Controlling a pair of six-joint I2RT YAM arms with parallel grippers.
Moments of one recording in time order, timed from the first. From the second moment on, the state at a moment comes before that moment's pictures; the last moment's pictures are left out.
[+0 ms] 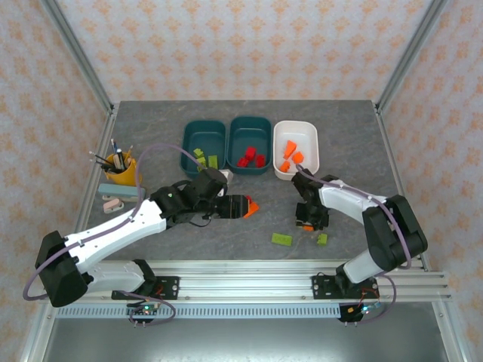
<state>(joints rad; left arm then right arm) -0.82 1.21 0.97 -0.62 0.08 -0.80 0.44 1.51 0.80 -0.87 0.00 0.65</state>
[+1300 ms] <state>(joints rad) -0.66 1.39 1.22 -0.57 0.03 -0.83 0.19 2.44 2.25 -1.02 0.05 0.62</state>
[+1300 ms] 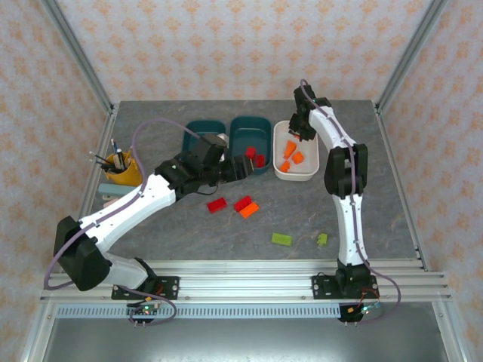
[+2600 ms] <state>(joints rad) -1.15 1.98 1.43 -0.67 -0.04 0.04 0.30 0.84 1.10 -1.18 0.01 0.82</state>
